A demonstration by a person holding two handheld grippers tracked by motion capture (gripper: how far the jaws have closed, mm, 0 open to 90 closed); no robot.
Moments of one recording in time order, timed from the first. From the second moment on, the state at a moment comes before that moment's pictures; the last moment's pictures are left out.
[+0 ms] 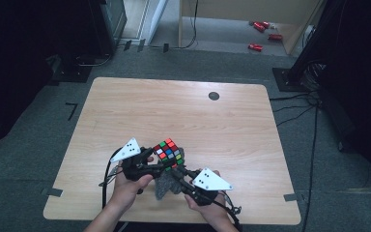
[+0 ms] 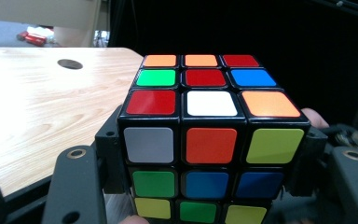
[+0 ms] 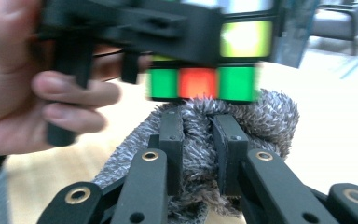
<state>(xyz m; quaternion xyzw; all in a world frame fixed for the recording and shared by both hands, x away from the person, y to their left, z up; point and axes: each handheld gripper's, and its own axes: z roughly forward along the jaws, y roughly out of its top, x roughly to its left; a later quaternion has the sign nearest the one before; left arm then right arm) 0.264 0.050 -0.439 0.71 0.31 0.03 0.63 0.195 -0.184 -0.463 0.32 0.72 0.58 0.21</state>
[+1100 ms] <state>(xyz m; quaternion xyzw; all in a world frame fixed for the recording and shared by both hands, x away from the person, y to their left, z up) 0.266 0.054 -0.440 0.71 0.31 0.03 0.62 0.216 -0.207 -0.475 0.38 0.71 0.54 0.23</state>
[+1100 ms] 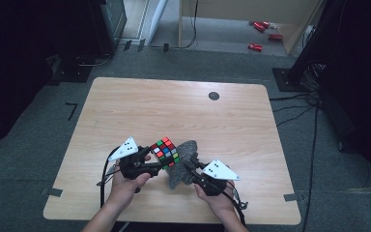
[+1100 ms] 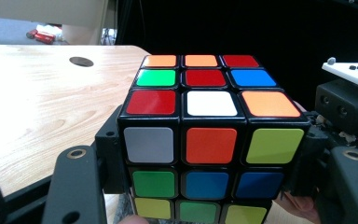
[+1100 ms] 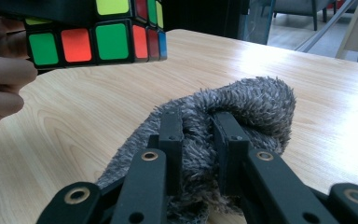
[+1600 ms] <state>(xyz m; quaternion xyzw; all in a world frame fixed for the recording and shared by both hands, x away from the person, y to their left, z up) 0.267 0.054 -0.440 0.71 0.31 0.03 0.62 0.218 -0.217 -0.474 0.39 0.71 0.54 0.23</state>
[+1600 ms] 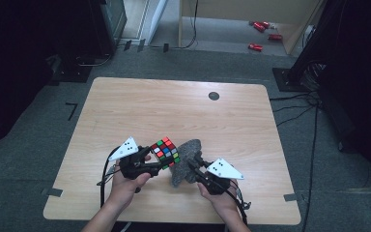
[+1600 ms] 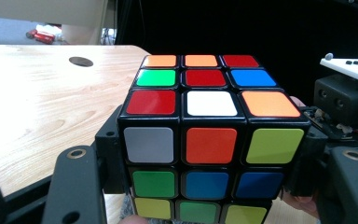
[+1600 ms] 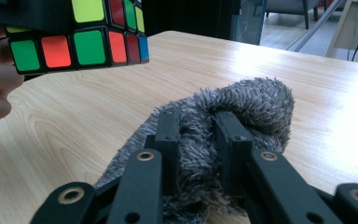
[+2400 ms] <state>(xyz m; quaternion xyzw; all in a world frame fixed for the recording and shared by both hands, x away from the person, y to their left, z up) 0.263 0.040 -0.450 0.76 0.29 0.10 0.58 0.217 -0.234 -0.457 0.42 0.68 0.56 0.22</state>
